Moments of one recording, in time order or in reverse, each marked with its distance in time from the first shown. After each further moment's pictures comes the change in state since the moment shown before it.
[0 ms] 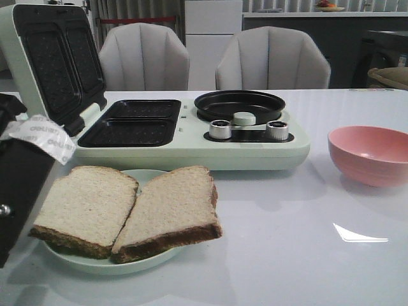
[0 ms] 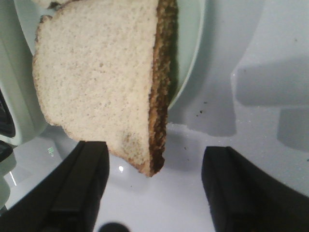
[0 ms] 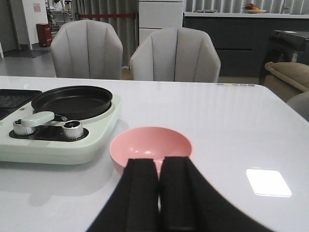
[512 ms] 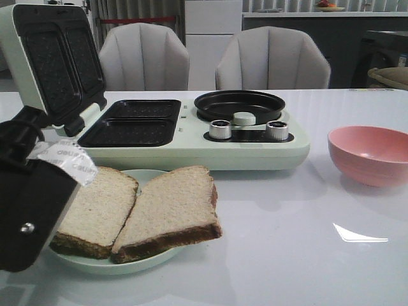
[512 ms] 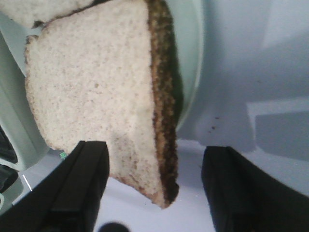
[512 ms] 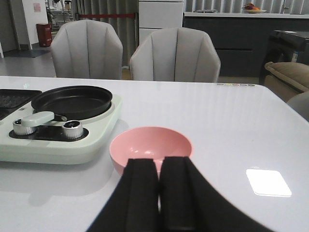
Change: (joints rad) left arm 0.019 0.107 -0.046 0.138 -0.015 -0.061; right arm 0.000 0.000 0.000 0.000 0.000 0.000
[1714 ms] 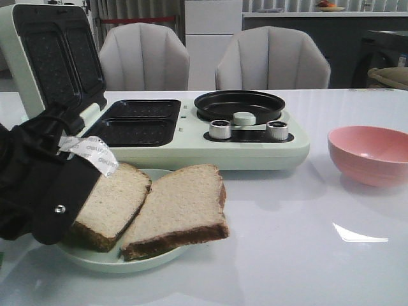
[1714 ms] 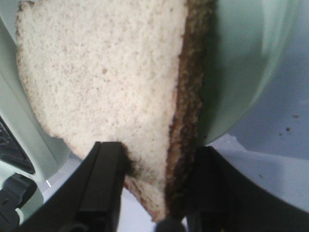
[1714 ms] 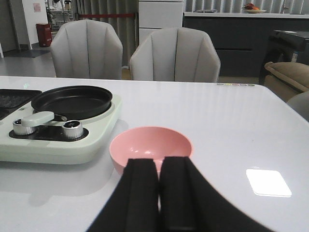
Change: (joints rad) left arm 0.087 0.118 -0.084 0.174 -0.022 -0.032; right arm 0.000 0.000 0.000 0.000 0.000 0.000
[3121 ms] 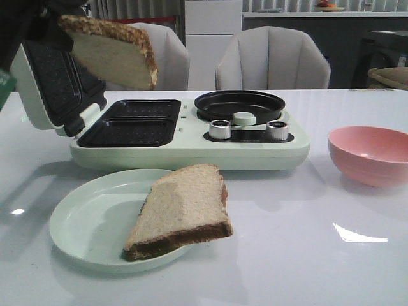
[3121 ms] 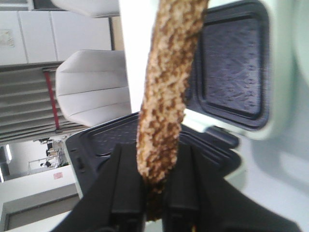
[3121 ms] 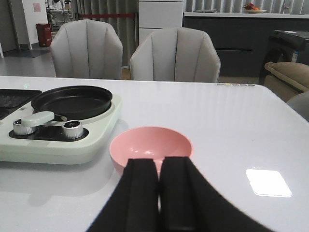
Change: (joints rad) left arm 0.000 -0.268 -0.258 -0.071 0.086 -0.008; right arm 0.000 0.000 0.000 0.000 0.000 0.000
